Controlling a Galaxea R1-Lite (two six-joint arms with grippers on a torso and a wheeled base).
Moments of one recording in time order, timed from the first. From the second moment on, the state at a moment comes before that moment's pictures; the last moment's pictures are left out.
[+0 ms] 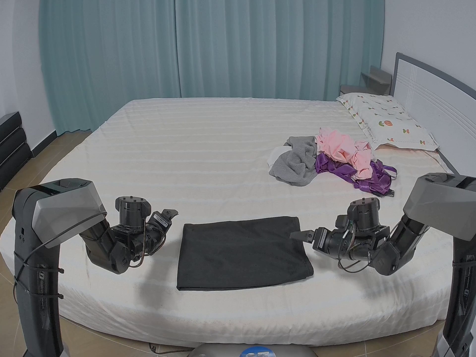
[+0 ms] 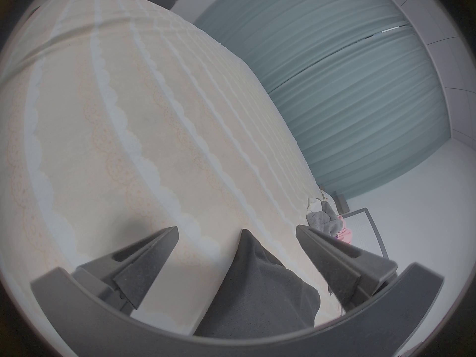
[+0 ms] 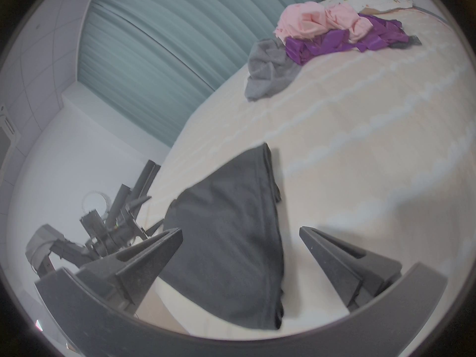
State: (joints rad) left arm -0.20 2.39 -0.91 -0.97 0.00 -1.08; right arm 0.33 2.30 -0.78 -0.93 0.31 0.66
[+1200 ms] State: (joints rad) left arm -0.20 2.39 -0.91 -0.98 0.00 -1.07; right arm 0.31 2.59 -1.32 -0.84 0.14 0.80
